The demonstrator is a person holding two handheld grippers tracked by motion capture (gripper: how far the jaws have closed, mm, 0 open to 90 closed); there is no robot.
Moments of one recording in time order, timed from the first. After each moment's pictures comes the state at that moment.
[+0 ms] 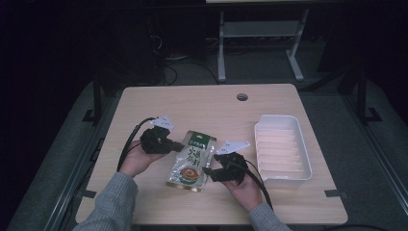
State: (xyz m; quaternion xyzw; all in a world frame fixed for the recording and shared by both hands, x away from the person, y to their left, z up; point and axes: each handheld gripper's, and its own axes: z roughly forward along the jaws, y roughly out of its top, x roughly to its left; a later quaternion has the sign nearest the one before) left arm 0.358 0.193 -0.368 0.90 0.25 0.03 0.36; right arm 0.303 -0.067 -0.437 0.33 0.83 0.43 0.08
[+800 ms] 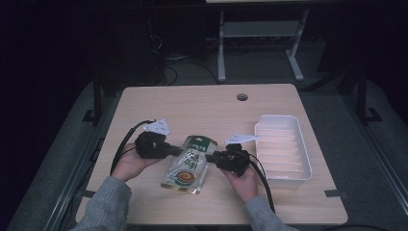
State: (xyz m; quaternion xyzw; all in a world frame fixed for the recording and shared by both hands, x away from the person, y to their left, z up) left arm 0.337 0.199 -0.353 0.91 0.20 0.03 0.37; right arm 0.321 -0.080 -0.436 0.38 0.78 0.50 0.02
